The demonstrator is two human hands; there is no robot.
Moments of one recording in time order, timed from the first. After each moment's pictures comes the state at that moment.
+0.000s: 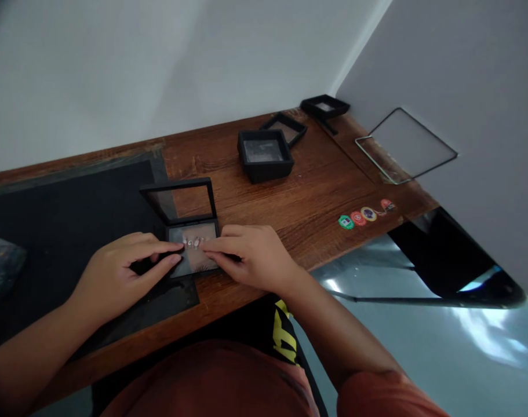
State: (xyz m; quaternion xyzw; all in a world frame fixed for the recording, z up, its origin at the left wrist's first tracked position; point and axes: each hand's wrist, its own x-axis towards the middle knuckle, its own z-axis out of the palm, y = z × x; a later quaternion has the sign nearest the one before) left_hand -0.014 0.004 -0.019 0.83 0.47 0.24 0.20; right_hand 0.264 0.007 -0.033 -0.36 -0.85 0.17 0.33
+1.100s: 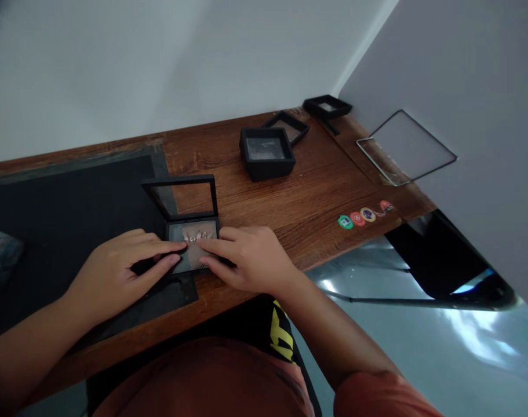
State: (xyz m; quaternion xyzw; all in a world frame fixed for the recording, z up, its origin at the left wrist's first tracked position) left_hand -0.016 0.002 -0.020 0.87 0.41 0.23 0.17; right_hand 0.258 0.001 -0.030 -0.36 -0.89 0.05 0.27
